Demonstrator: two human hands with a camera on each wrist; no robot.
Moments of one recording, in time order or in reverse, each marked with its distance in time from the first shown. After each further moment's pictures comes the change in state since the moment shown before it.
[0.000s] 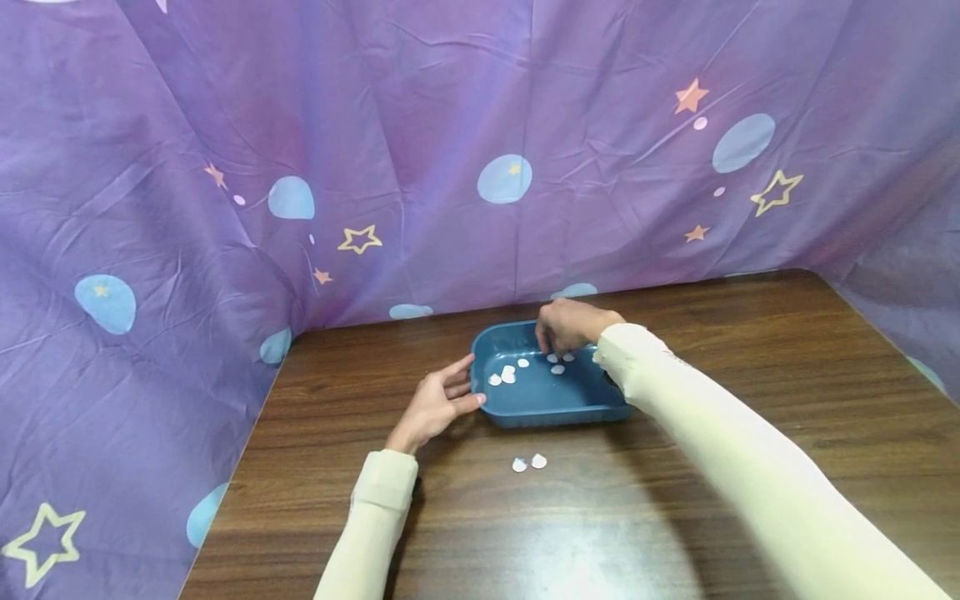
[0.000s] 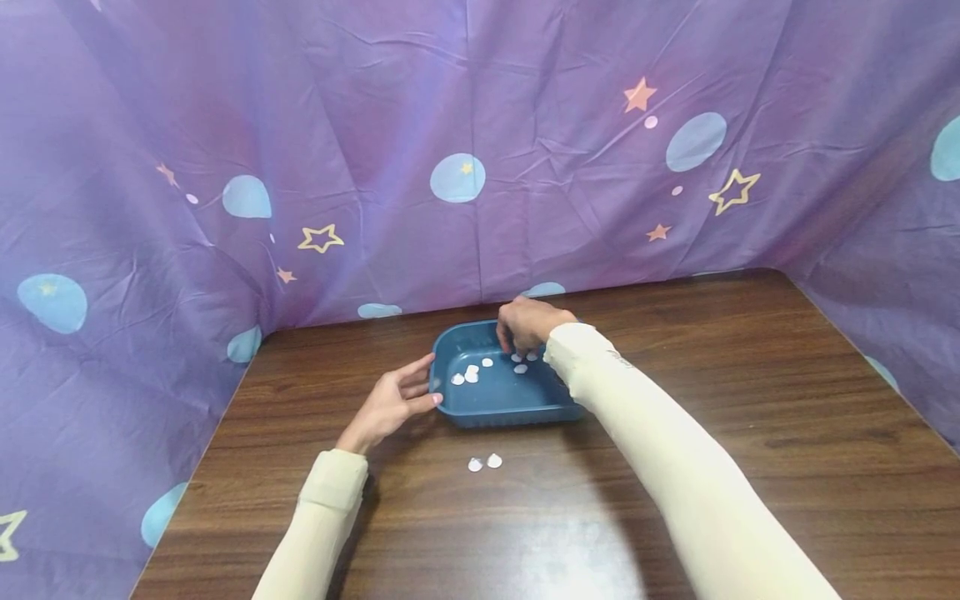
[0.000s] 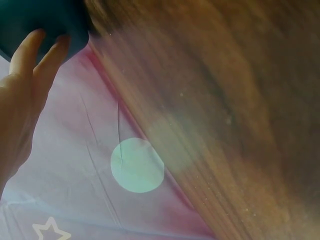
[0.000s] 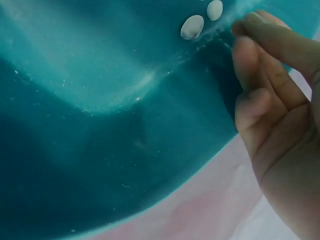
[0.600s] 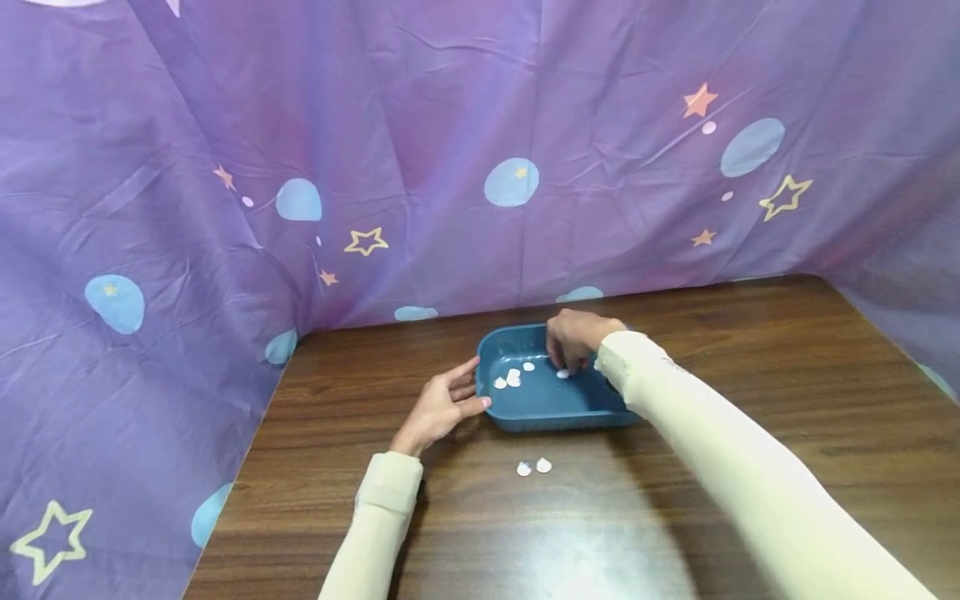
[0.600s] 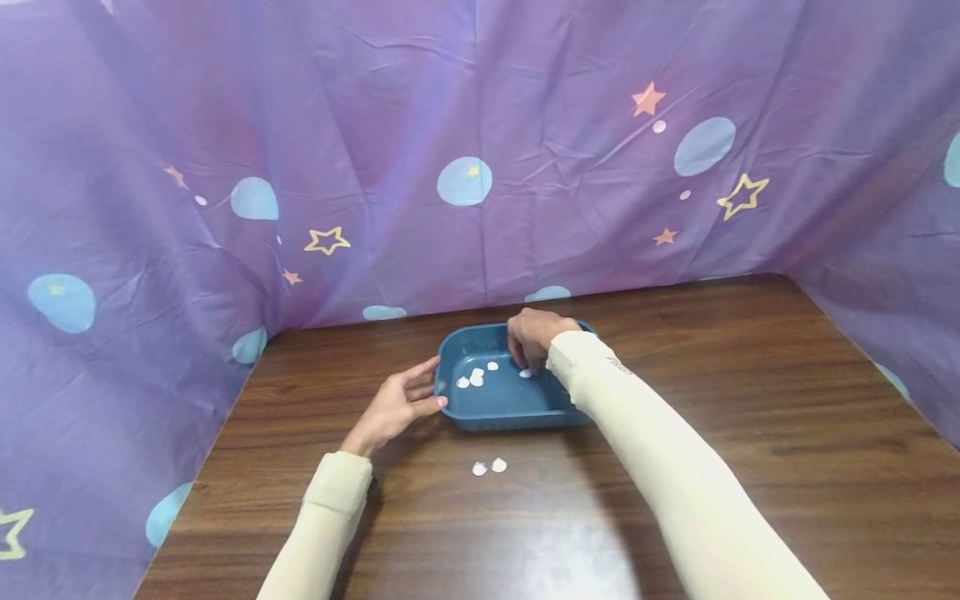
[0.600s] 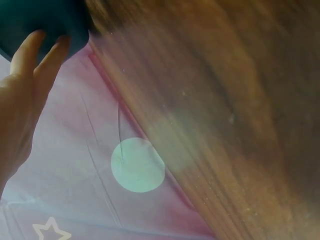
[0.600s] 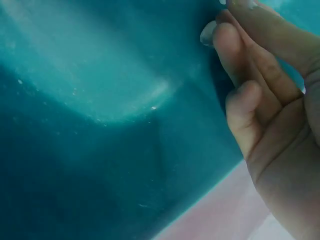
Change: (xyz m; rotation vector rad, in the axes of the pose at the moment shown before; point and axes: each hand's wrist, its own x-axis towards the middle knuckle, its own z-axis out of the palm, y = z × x) left_hand -0.001 0.001 -0.002 0.013 -0.010 0.009; right_hand 0.010 0.005 0.011 -0.036 -0.076 0.051
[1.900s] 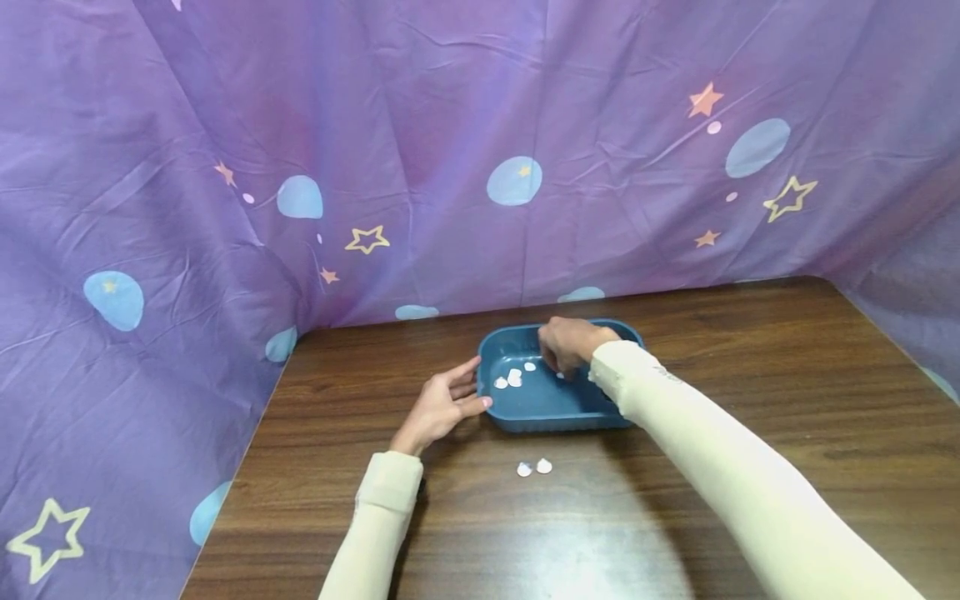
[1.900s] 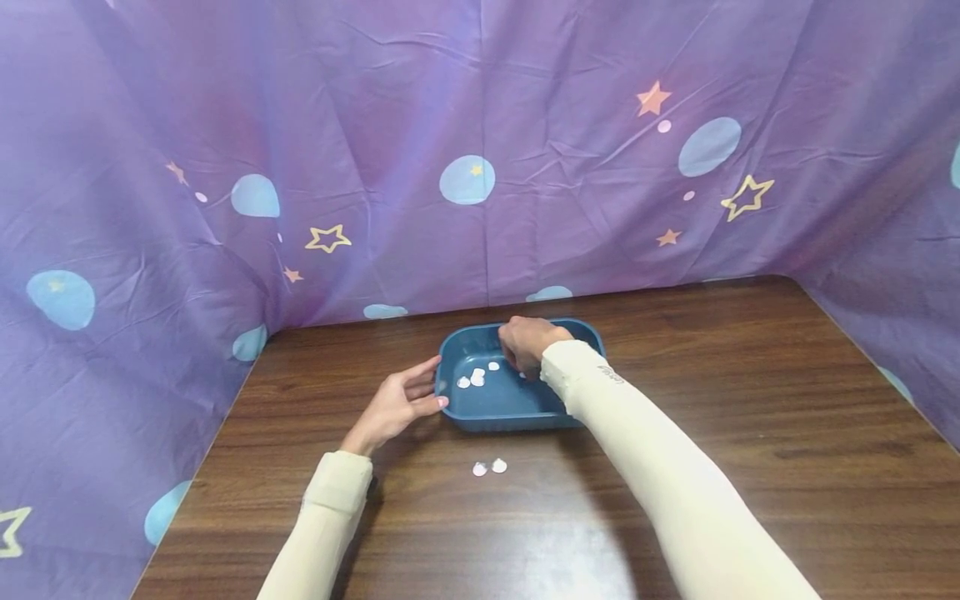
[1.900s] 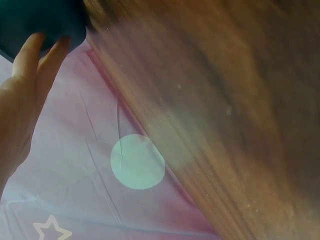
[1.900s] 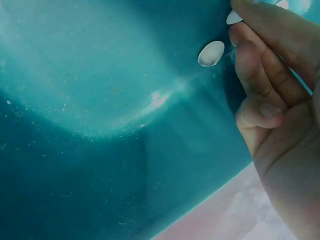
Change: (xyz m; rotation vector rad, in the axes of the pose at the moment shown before) left_hand 0.002 -0.002 0.000 0.024 0.011 -0.010; right_hand 0.005 -0.014 0.008 -0.163 0.022 -0.025
